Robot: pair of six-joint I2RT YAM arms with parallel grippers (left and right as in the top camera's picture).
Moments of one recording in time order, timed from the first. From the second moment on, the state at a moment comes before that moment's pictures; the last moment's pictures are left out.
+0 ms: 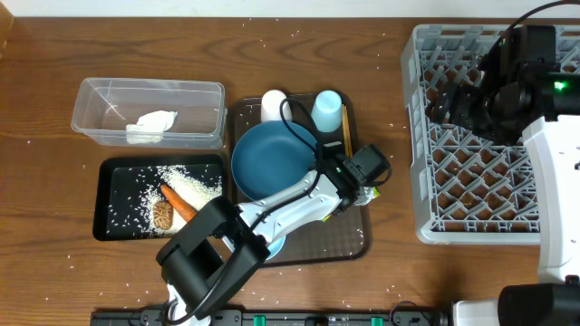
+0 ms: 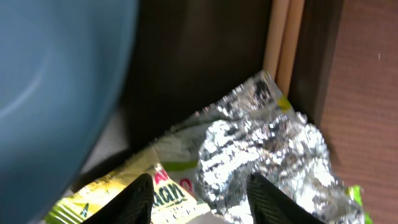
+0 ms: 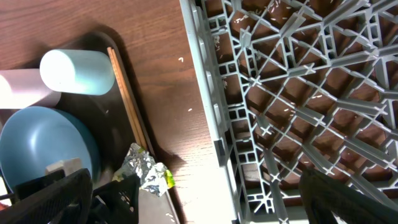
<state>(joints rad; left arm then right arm) -0.90 1.93 1.27 -0.62 -0.16 -1.10 -0.03 1.59 1.64 -1.24 -0.14 0.29</state>
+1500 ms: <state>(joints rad) -0.90 1.75 1.27 -0.66 -0.09 -1.19 -0.03 1.59 1.64 -1.24 -0.14 0.29</state>
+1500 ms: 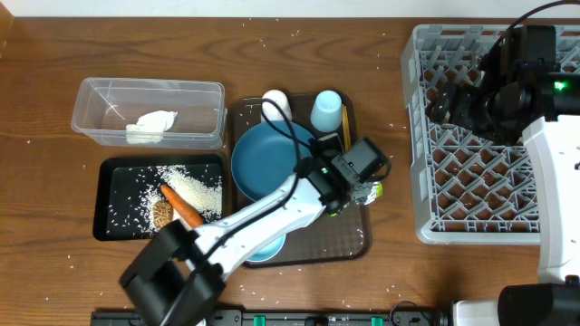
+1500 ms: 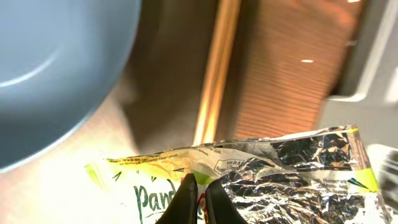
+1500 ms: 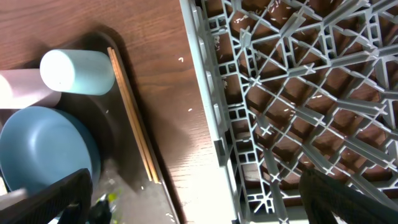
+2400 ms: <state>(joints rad) -0.30 1.57 1.27 -0.49 -0.69 -0.88 -0.03 1.59 1.64 -1.24 -0.14 0.29</state>
